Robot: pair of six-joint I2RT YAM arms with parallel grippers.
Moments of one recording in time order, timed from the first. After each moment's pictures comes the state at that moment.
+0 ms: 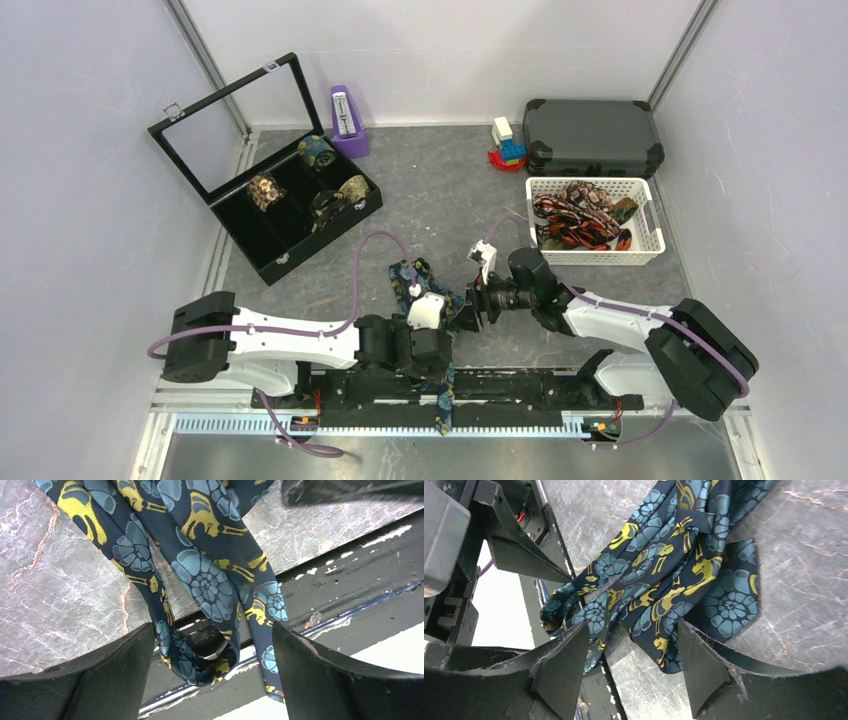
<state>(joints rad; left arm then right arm) -1.46 1.32 0.73 -0.58 -0.36 -1.06 0.70 1.26 0.38 0.32 -0.64 0.33</state>
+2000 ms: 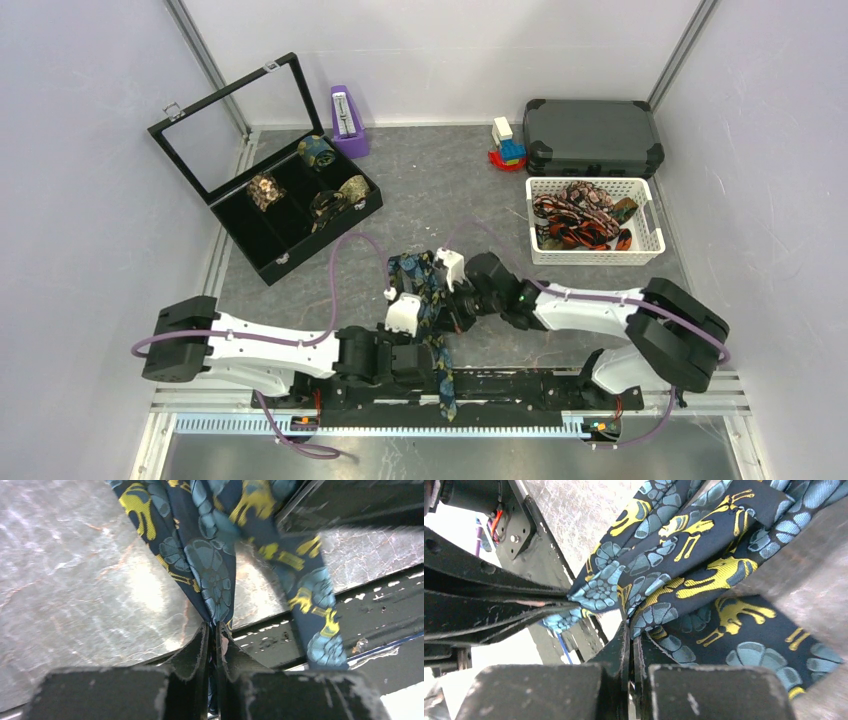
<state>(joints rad) -1.54 1.20 0.62 -0.60 -0.59 -1.15 0.95 1.42 0.54 0.22 -0.40 0.45</state>
